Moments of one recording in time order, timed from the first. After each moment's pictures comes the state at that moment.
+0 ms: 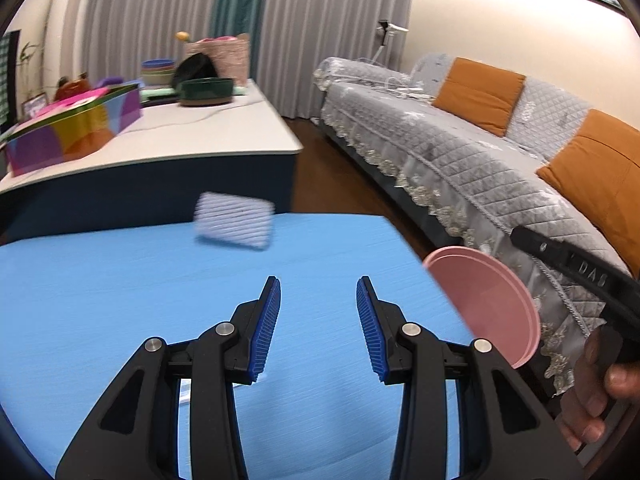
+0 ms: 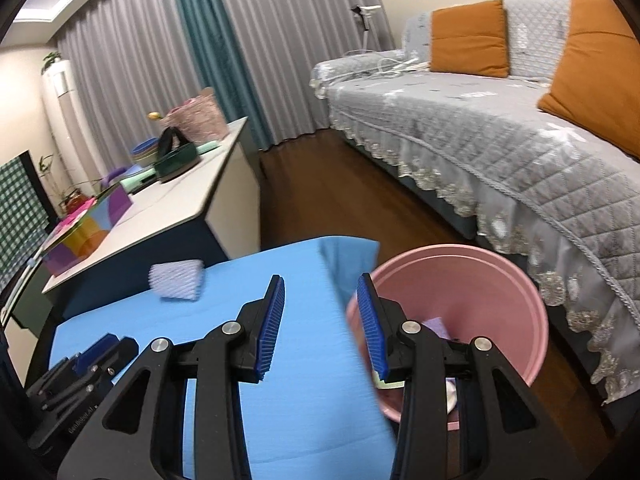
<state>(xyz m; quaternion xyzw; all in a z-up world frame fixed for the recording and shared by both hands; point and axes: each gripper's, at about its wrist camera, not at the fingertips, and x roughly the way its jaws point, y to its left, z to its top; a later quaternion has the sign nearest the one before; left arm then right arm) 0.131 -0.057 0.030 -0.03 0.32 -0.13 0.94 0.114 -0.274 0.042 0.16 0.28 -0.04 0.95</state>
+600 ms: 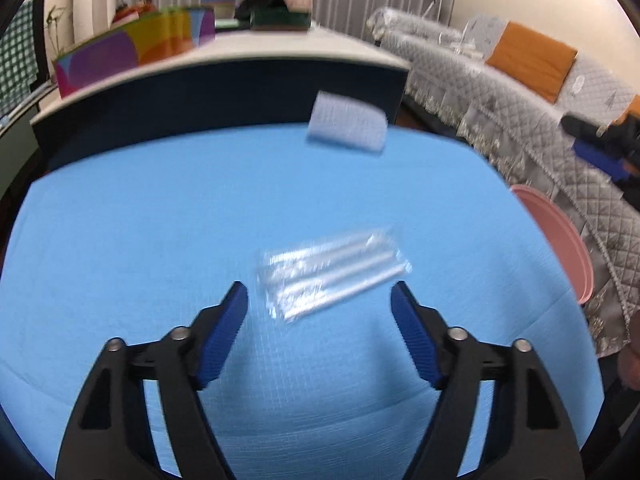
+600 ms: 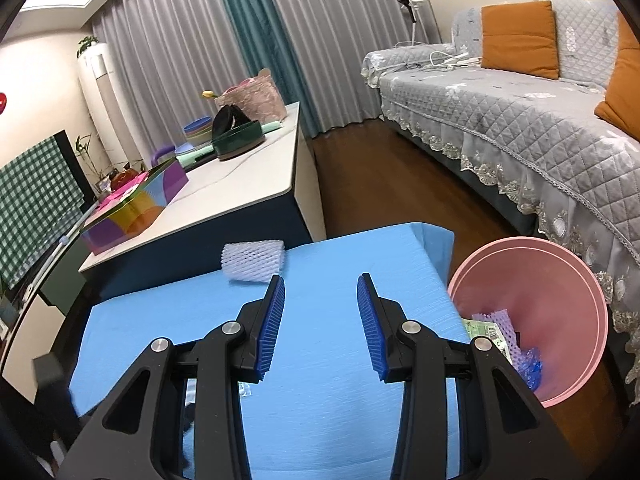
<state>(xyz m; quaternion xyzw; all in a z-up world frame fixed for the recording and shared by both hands) 0.120 0.026 -0.026 -0.02 0.42 -0.06 0.91 0.125 -0.195 0.049 0.15 0.29 0.04 0.95</state>
